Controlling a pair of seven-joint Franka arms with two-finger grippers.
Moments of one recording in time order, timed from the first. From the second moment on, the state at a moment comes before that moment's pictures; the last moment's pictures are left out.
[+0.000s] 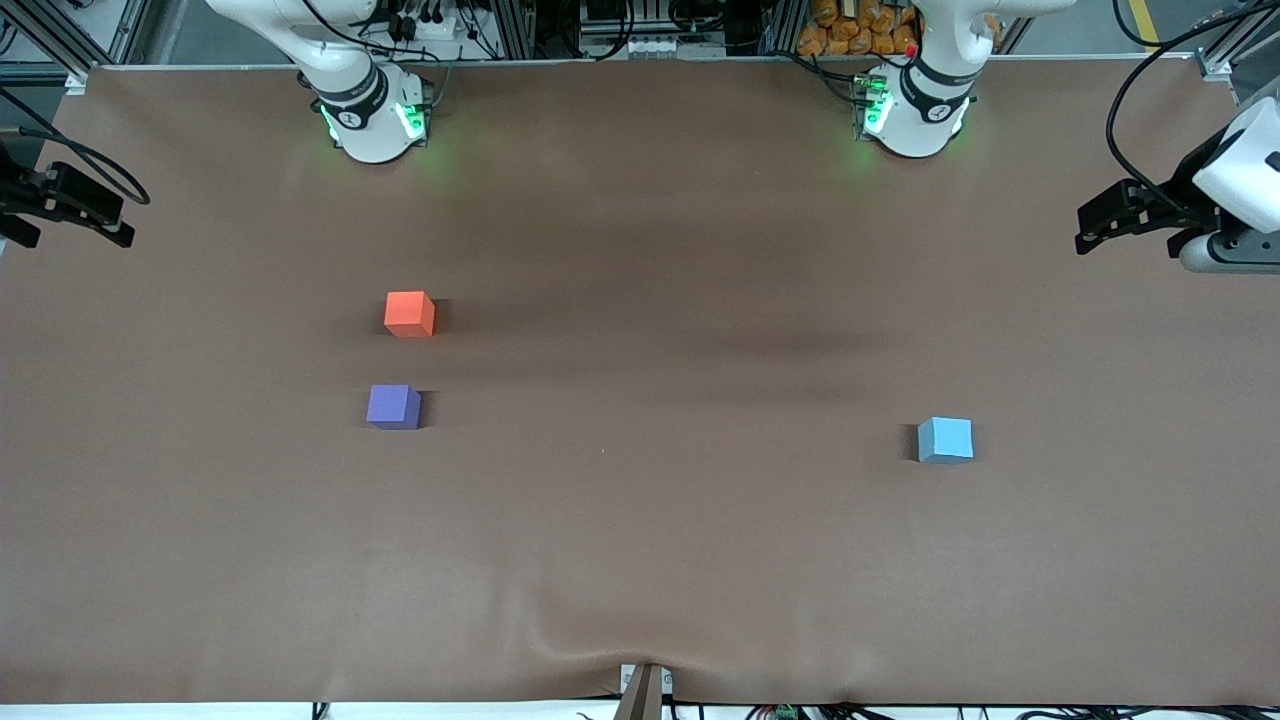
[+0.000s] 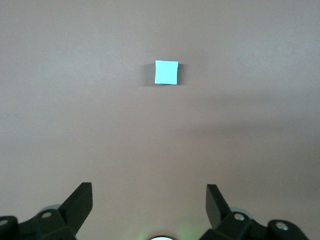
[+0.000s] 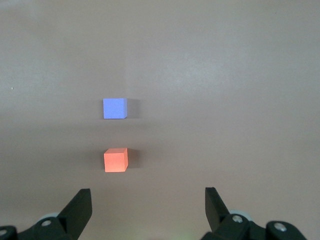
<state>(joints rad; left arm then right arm) -0.10 -0.03 0.03 -1.60 0.01 1.52 -0.01 -0.05 -0.03 0.01 -1.50 0.00 1.46 -0.03</state>
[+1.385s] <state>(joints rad) -0.12 0.70 0.03 -1.57 0.01 2.08 -0.12 -0.08 -0.03 0.01 -1.50 0.04 1.46 -0.03</state>
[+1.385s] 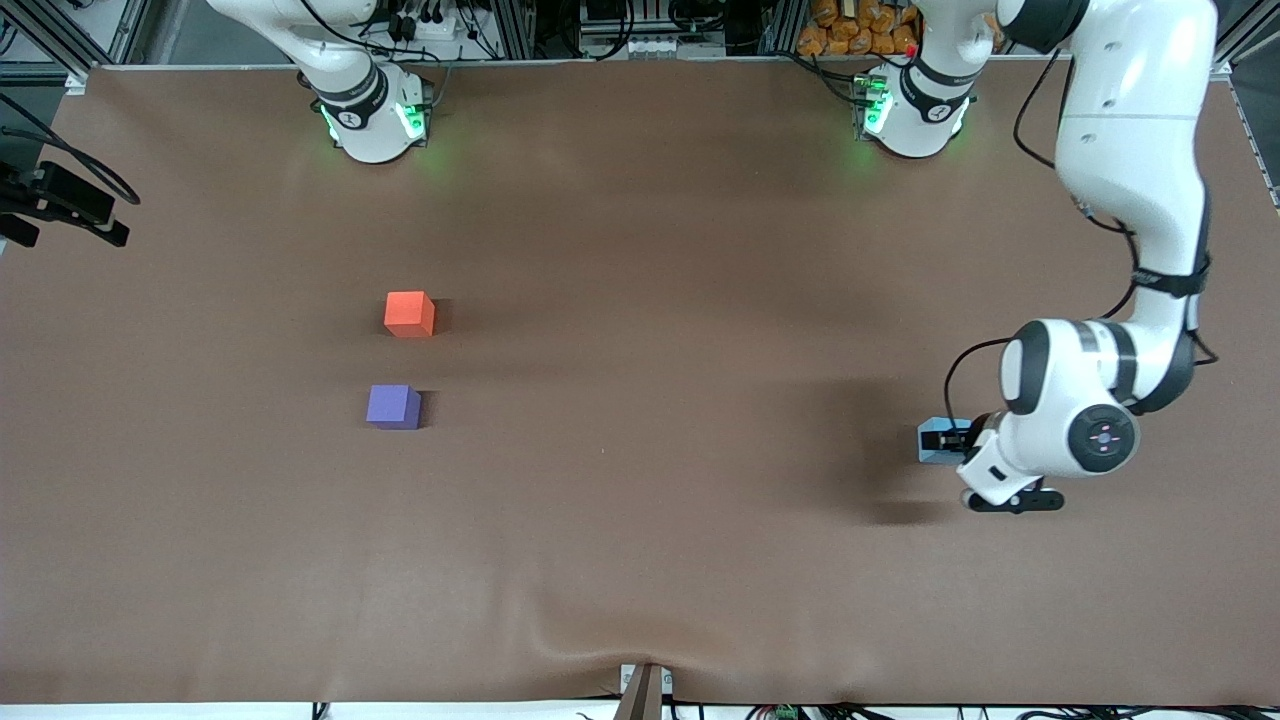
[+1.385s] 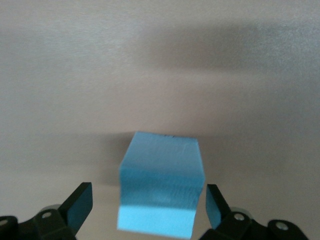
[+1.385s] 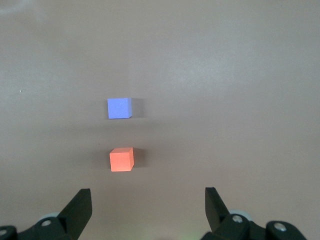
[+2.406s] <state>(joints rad) -0.12 0.67 0.00 -1.58 0.01 2.10 -0.12 -0.08 -0.03 0.03 -1.50 0.04 1.45 -0.03</state>
